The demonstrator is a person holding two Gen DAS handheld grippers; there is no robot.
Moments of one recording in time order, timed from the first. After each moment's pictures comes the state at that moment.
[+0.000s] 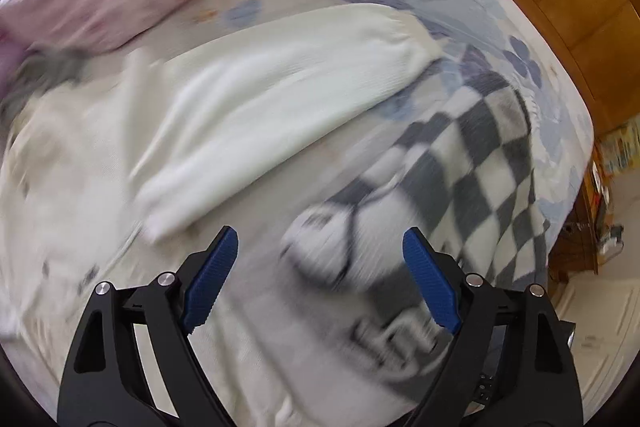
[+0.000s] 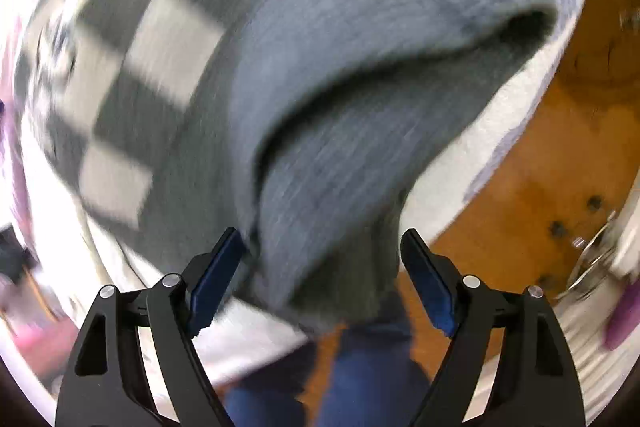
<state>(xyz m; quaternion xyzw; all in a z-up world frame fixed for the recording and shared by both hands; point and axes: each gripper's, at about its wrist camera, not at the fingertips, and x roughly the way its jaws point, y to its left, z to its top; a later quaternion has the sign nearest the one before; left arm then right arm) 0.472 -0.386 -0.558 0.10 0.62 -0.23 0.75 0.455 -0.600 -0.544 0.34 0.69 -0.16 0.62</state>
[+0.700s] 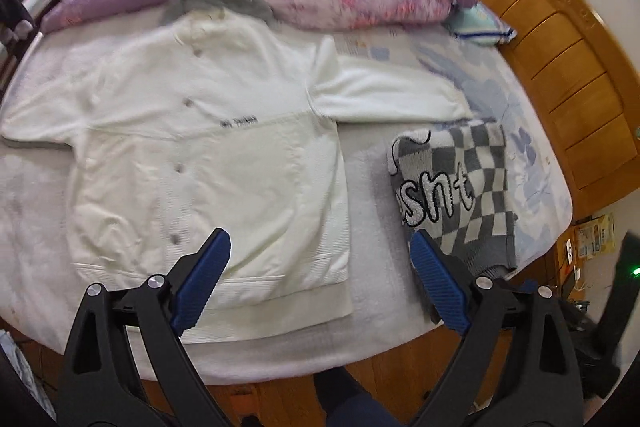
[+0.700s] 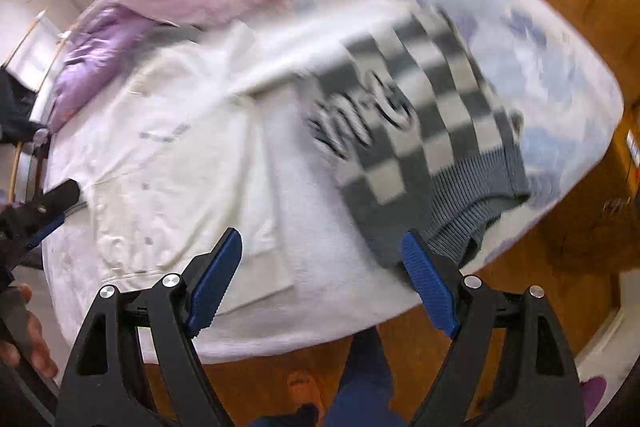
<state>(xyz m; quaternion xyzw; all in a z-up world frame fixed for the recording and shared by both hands) 0.263 -0.163 -0.405 -0.06 0.54 -0.11 0.83 0.443 -0.441 -0.324 0.14 0.55 -0.05 0.82</state>
